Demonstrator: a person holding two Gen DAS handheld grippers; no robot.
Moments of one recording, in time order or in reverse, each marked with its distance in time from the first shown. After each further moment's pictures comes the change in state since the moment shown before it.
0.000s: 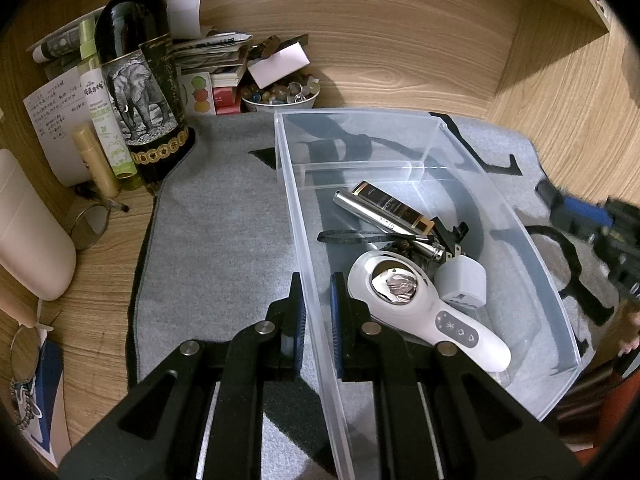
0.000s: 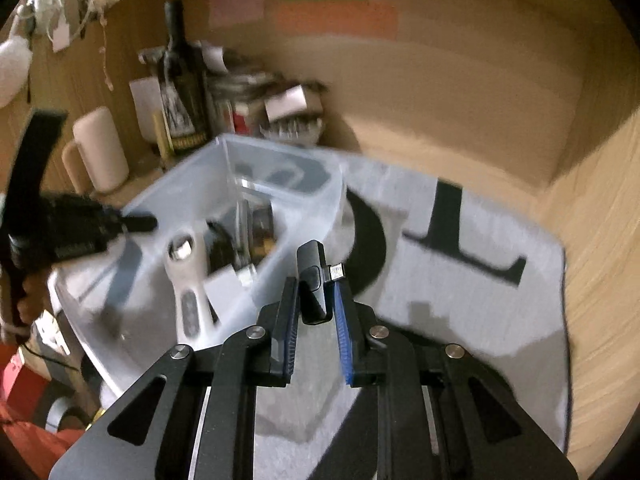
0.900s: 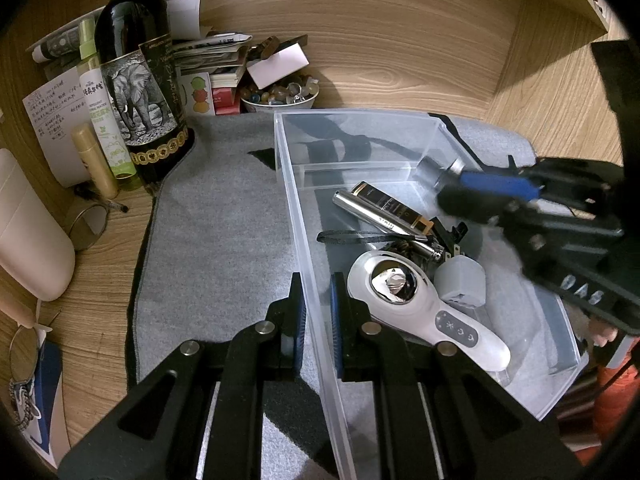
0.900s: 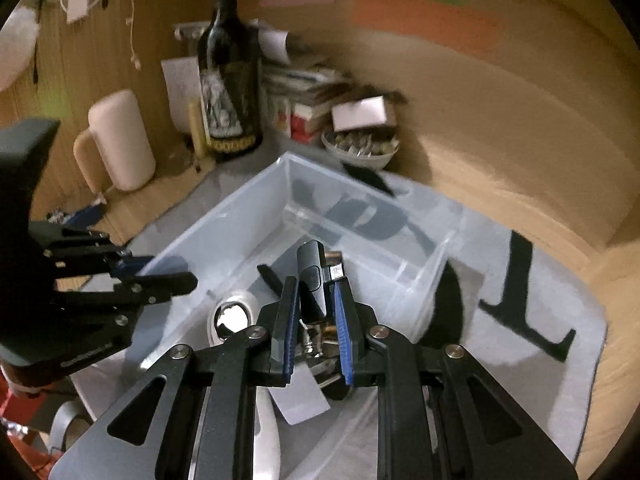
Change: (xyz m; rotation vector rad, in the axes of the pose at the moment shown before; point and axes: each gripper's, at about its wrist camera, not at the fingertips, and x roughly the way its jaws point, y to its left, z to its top) left arm 0.000 -0.001 0.000 0.000 0.000 0.000; right arm 0.062 0.057 0.049 -0.117 0.086 0.096
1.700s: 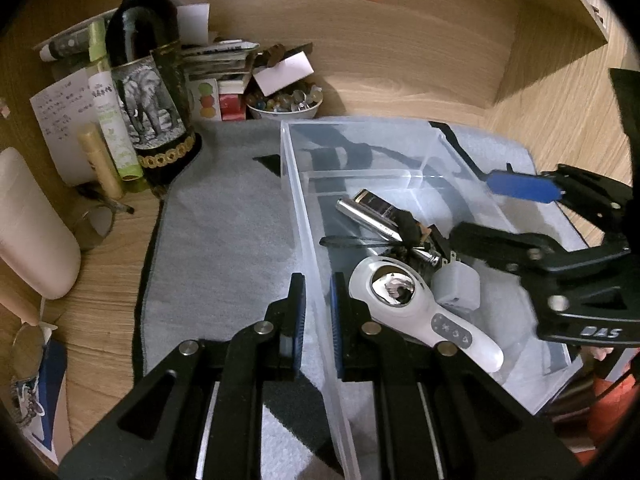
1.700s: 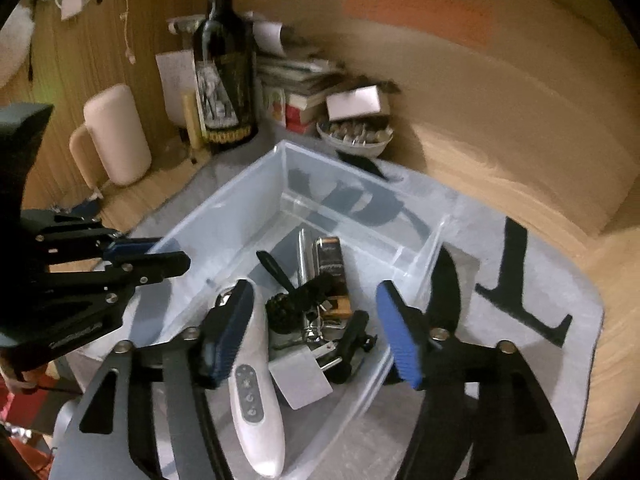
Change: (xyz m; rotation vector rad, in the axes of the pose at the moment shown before) left arm -0.008 -0.001 0.003 -0.017 -0.020 0.005; right arm -0.012 0.001 -0.002 0.028 0.003 -0.026
